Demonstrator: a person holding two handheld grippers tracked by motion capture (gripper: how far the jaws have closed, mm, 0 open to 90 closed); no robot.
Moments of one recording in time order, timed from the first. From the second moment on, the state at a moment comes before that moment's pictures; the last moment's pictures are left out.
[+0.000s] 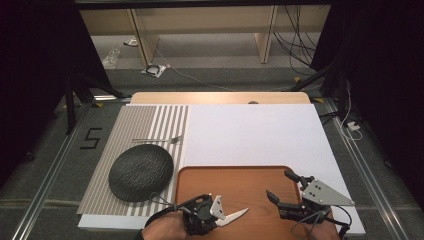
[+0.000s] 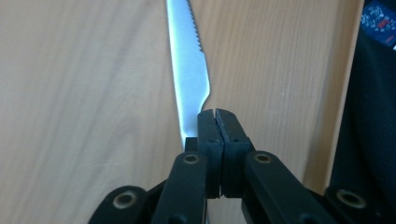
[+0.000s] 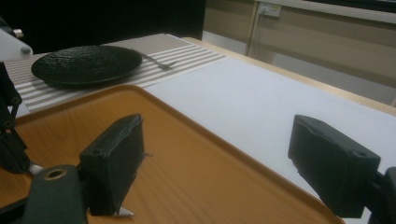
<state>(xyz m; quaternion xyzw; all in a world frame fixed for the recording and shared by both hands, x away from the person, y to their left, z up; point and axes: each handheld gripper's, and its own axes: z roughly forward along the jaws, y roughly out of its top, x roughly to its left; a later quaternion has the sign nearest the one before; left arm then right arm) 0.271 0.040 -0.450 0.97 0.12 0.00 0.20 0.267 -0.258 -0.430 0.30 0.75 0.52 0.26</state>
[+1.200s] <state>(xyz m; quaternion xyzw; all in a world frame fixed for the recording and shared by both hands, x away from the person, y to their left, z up) 0.293 0.062 -0.463 0.96 0.16 0.02 0.22 0.267 -0.258 -0.430 0.30 0.75 0.52 0.26</state>
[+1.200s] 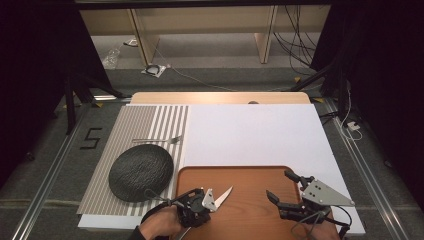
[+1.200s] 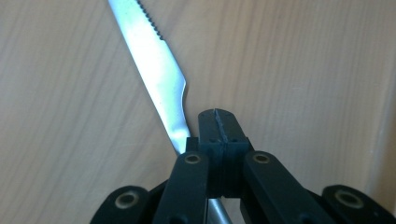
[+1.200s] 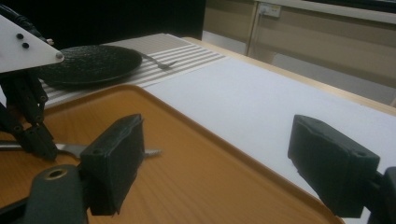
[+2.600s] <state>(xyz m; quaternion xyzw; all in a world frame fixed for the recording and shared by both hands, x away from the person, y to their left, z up) 0.310 0.103 -0.463 0.95 0.22 0.04 0.20 0.267 -0.258 -0.430 0.30 0.75 0.52 0.26</state>
